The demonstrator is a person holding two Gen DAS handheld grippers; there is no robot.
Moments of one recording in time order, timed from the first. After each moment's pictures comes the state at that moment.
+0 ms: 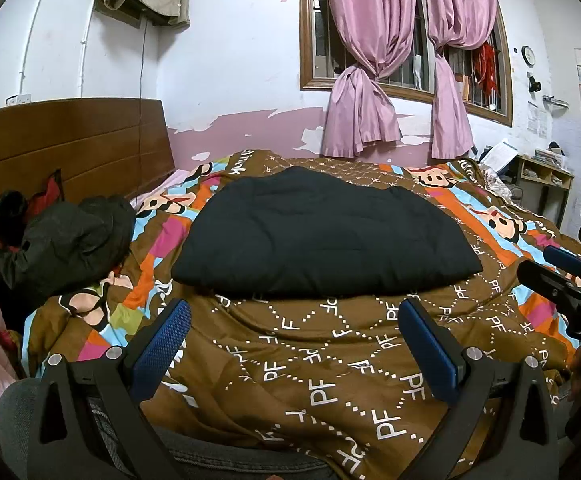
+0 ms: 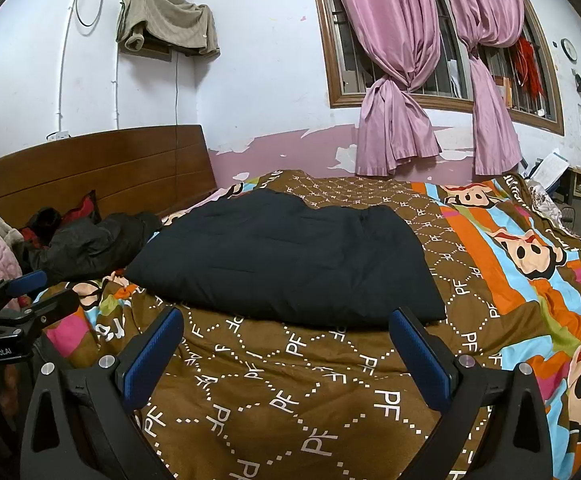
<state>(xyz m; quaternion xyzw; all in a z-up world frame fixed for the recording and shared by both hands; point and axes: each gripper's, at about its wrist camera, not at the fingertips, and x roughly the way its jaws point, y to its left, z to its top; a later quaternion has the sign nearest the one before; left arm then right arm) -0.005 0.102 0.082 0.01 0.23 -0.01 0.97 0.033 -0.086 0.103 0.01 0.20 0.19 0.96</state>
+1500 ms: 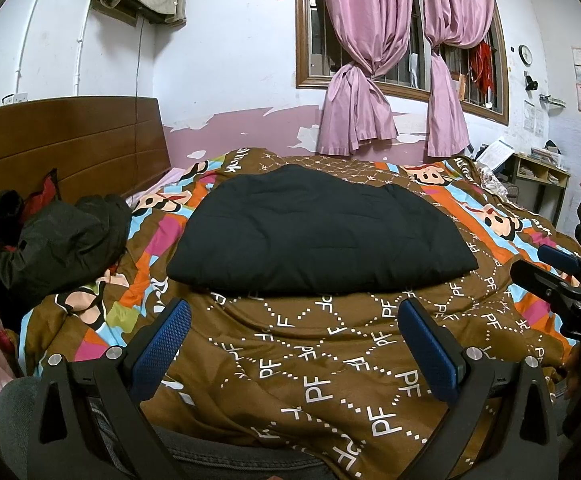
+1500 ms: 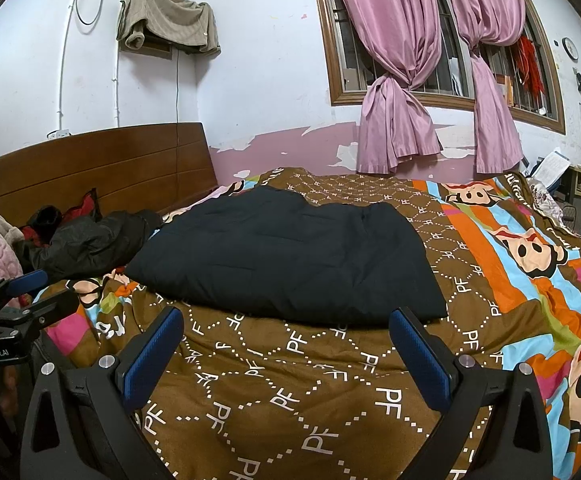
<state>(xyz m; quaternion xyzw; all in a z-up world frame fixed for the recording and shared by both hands) -0.007 0.098 0.085 0.01 0.23 -0.02 0.97 0.032 -0.084 0.104 0.01 0.20 0.19 0.96</state>
